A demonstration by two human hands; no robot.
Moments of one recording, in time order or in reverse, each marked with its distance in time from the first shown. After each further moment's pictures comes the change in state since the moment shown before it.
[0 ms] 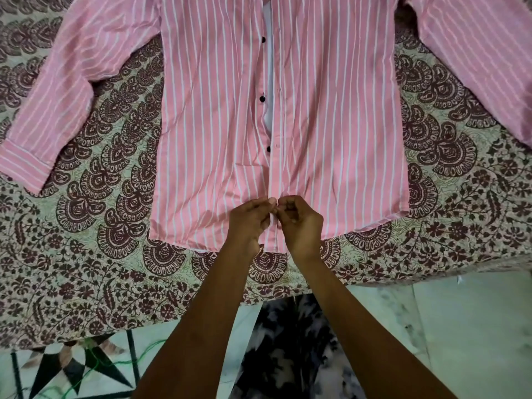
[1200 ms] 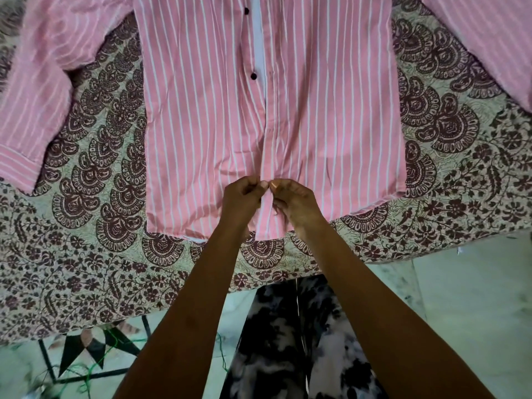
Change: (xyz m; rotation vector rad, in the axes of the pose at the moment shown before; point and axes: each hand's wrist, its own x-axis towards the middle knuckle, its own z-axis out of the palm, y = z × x) left_hand 0.005 0.011 0.001 0.399 -0.056 0.199; right_hand 0.026 -0.006 -0.009 0.715 -0.245 0.616
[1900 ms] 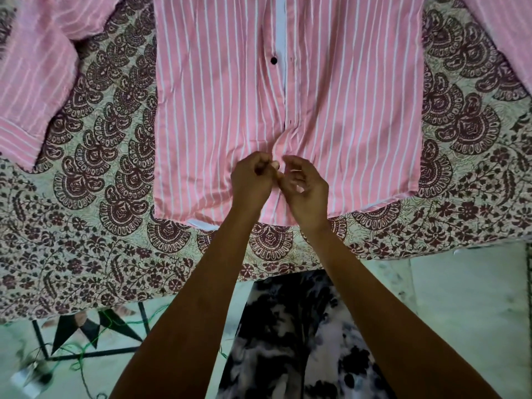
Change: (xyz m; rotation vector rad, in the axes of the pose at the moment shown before) left_hand 0.014 0.009 -0.001 0.207 0.132 0.194; right_hand -0.001 0.010 0.014 -0.564 0.179 -0.572
